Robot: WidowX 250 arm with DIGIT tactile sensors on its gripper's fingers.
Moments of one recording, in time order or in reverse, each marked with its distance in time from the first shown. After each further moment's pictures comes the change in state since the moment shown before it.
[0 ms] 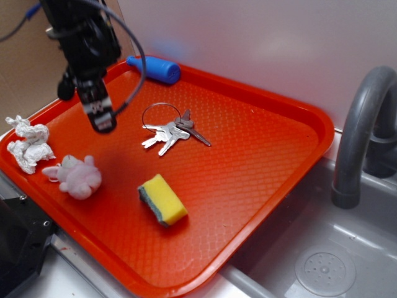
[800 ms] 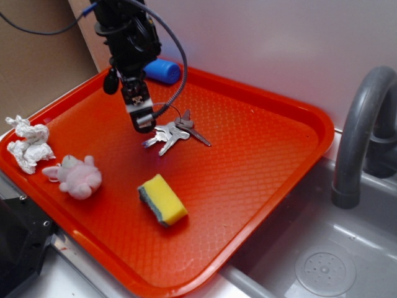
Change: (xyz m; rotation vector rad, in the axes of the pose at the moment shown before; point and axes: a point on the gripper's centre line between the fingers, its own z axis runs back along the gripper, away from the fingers) arm 0.043 0.010 -0.044 0.030 0.036 -0.082
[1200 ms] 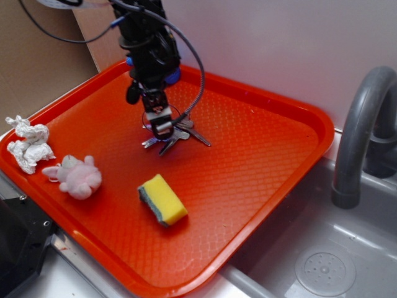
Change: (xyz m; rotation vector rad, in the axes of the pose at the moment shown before) arm 0.021 0.004 -0.028 -0.025 -0.001 -0.018
